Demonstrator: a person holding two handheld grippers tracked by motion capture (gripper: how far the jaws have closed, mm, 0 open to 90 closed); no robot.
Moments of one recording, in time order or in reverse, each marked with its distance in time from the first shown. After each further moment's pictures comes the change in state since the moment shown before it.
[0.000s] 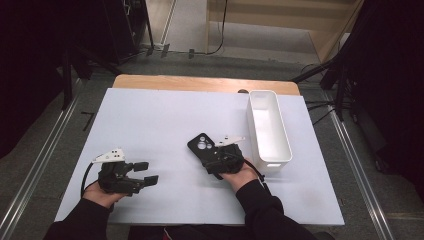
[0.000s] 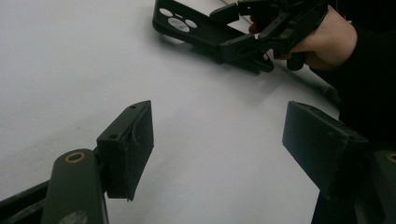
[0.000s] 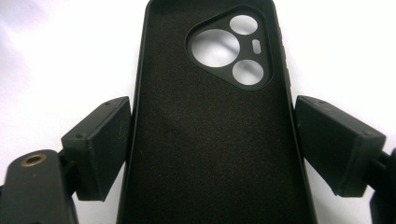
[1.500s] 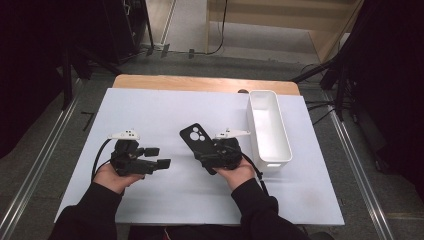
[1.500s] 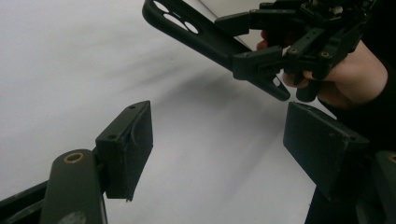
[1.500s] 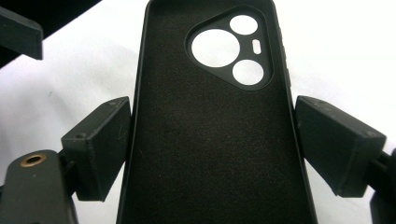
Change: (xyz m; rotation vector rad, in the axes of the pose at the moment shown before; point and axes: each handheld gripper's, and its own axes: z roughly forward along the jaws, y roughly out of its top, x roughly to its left) left arm -0.011 0.060 0.020 0.056 0.006 -0.045; right arm 0.015 0.027 -0.026 -0.141 0.102 0.124
